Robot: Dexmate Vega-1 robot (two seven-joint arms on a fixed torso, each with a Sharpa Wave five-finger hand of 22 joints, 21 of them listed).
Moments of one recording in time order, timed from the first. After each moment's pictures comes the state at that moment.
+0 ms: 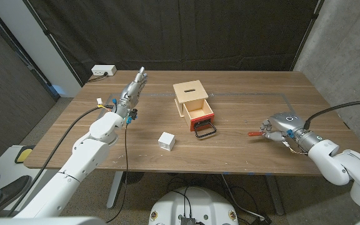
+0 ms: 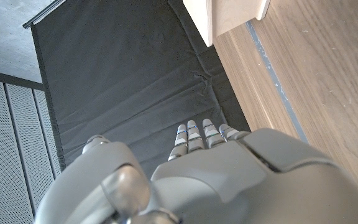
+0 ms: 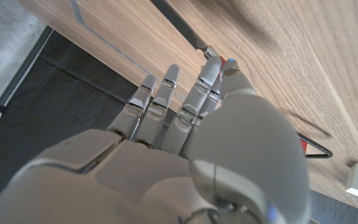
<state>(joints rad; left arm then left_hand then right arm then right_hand) 1.12 0.55 0.14 -1.83 -0.47 -0.03 0.08 0.40 0.06 -0.13 0.10 0.29 0.04 0.03 0.20 0.18 0.06 -0.01 0.20 0.18 -0.02 -0.01 0.18 0.18 -0.16 -0.03 0.19 0.18 -1.76 -1.07 0.13 -2.18 -0.79 -0.26 -0.09 1.10 0.06 0.27 -0.13 0.22 1.04 -0.17 0.34 0.20 1.19 -0.21 0.37 0.23 0.81 -0.09 0.20 0.18 0.47 0.00 0.22 0.19</state>
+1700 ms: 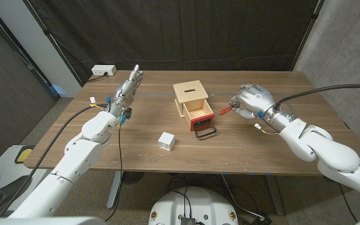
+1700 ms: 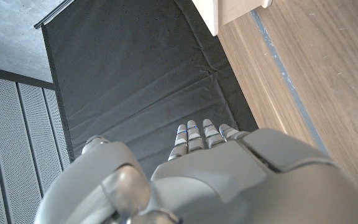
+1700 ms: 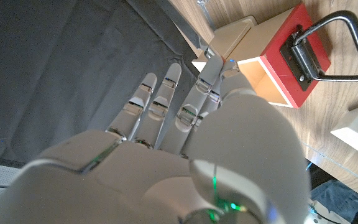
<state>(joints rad) 1.15 0.58 0.10 -1.83 -0.50 -0.06 0.04 0.41 0.06 -0.14 0.10 0.28 0.04 0.03 0.20 0.18 0.06 -0.01 0.20 0.18 -0.03 -0.01 0.18 0.18 -0.16 -0.03 0.19 0.18 -1.33 -1.02 -0.20 -2.16 -1.11 -0.10 -0.21 1.10 0.07 0.27 -0.13 0.21 1.04 -0.18 0.34 0.20 1.21 -0.21 0.37 0.24 0.84 -0.10 0.20 0.18 0.48 0.02 0.22 0.19</state>
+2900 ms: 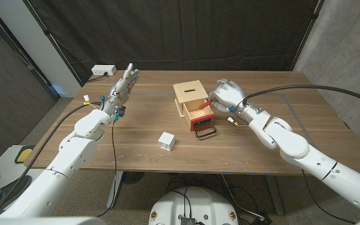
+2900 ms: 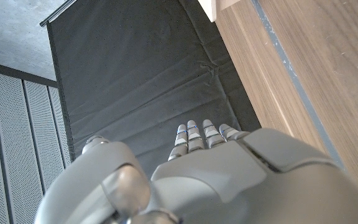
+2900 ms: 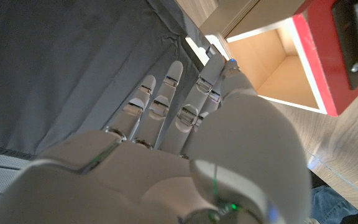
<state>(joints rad) 1.10 0.60 0.08 -1.73 -0.55 -0.12 -0.06 0.41 0.06 -0.15 0.10 0.28 0.04 0.03 0.20 0.18 0.06 -0.01 0.20 0.18 -0.03 -0.01 0.18 0.18 -0.16 -0.03 0.19 0.18 -0.99 -0.82 -0.54 -1.99 -1.32 -0.14 -0.19 1.10 0.05 0.27 -0.14 0.19 1.04 -0.17 0.34 0.20 1.23 -0.21 0.37 0.23 0.87 -0.11 0.19 0.18 0.46 0.04 0.21 0.19</state>
